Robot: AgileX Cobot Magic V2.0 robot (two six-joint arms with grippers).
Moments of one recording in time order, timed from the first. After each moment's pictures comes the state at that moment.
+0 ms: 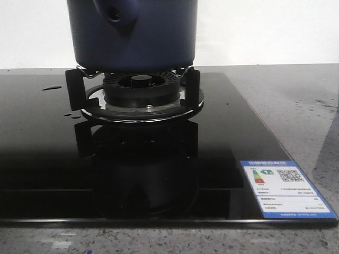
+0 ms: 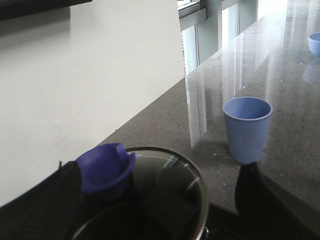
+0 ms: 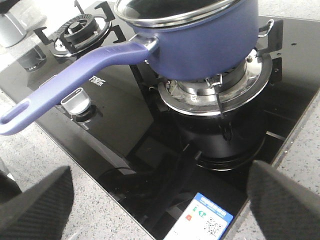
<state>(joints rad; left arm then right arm) -0.29 1.15 -0.99 -1.48 0.71 1.71 0.07 0.60 -0.68 0.93 0.89 -0.71</state>
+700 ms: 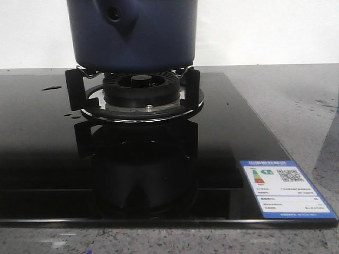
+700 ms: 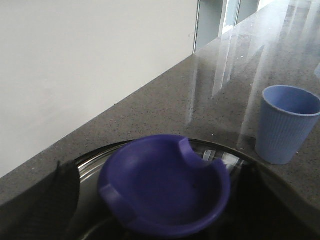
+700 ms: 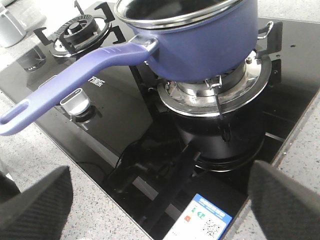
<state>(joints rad) -0.29 1.52 -1.18 -1.56 0.72 1.74 0.07 0.60 -0.68 0.93 0.89 -0.71</state>
